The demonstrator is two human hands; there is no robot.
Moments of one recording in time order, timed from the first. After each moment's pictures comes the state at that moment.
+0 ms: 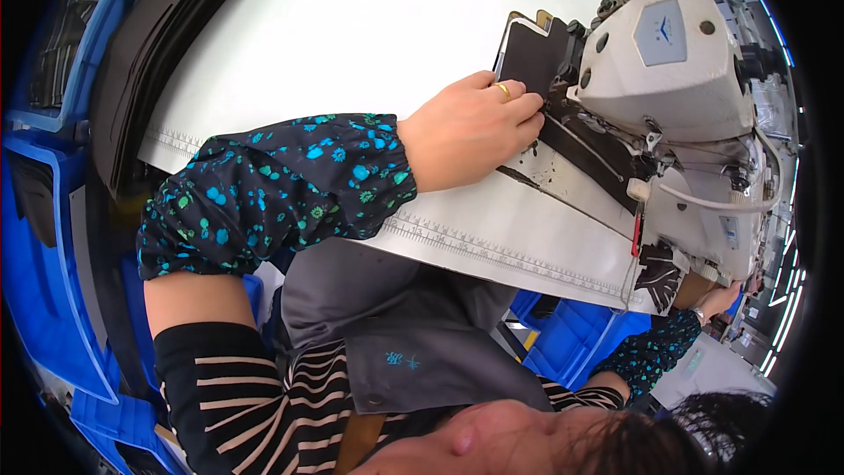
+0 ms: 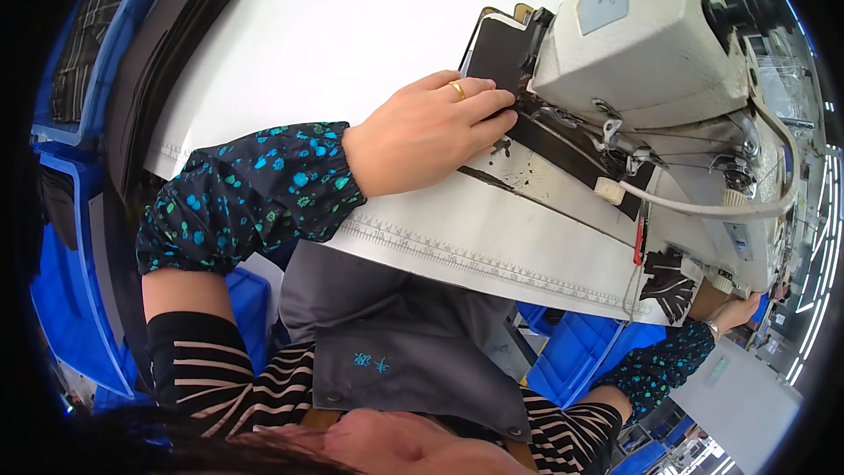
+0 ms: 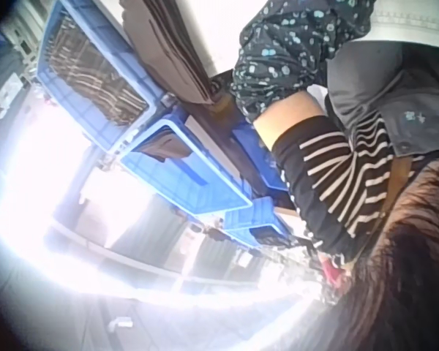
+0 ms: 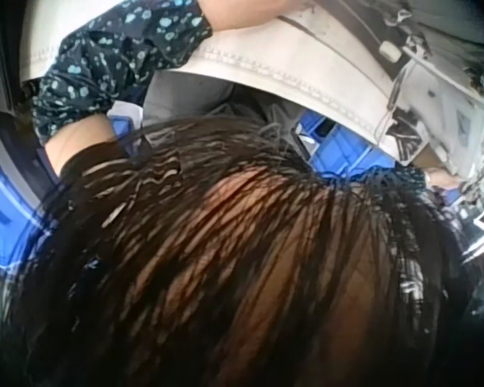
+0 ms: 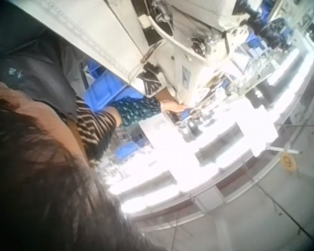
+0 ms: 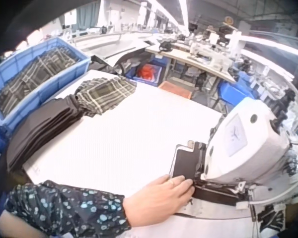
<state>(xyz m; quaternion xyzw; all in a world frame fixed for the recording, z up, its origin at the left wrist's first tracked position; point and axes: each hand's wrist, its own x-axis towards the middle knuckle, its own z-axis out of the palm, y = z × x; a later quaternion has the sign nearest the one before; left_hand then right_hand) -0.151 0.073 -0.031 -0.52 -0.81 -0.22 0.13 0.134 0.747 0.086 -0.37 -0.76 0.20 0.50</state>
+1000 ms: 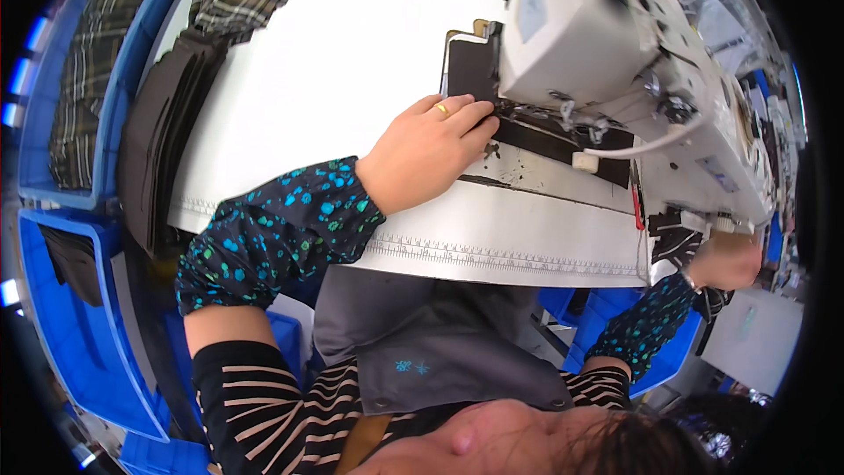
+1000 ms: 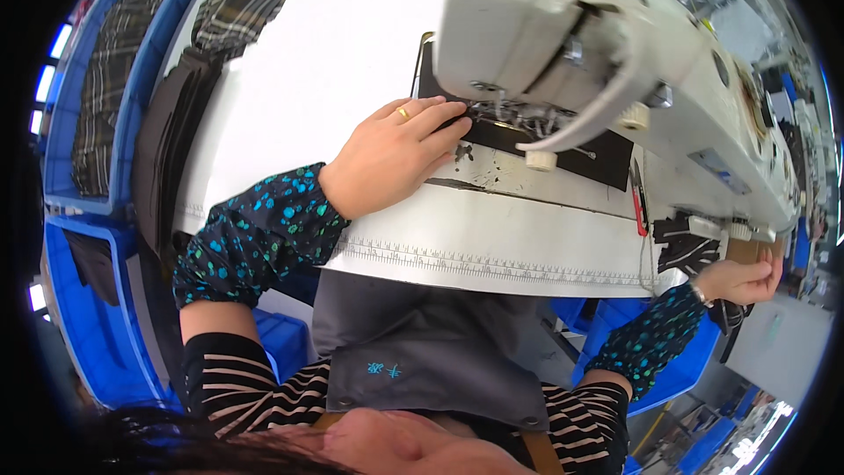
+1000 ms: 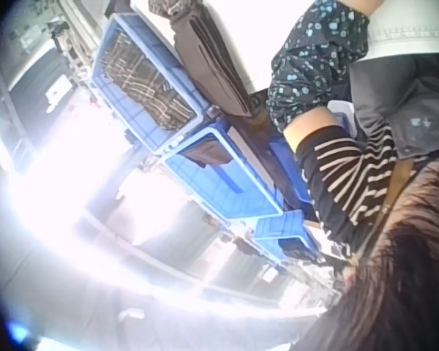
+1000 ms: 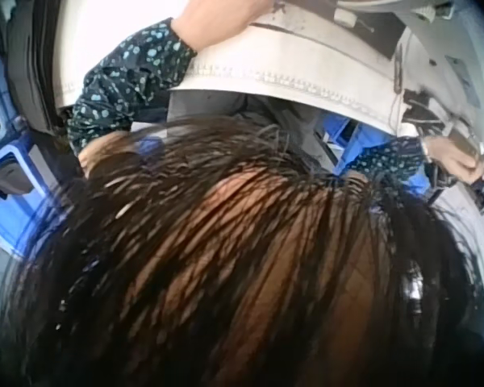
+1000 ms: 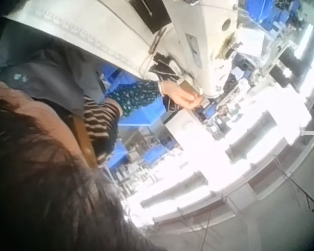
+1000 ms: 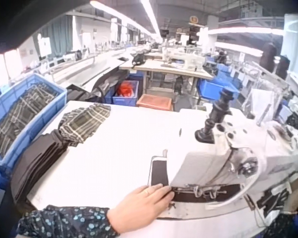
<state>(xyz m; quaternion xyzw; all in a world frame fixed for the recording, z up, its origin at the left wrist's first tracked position) -0.149 0.067 -0.018 -0.52 -0.82 -0.21 0.12 0.057 0.552 0.034 -0.17 -0.64 0.04 0.75</state>
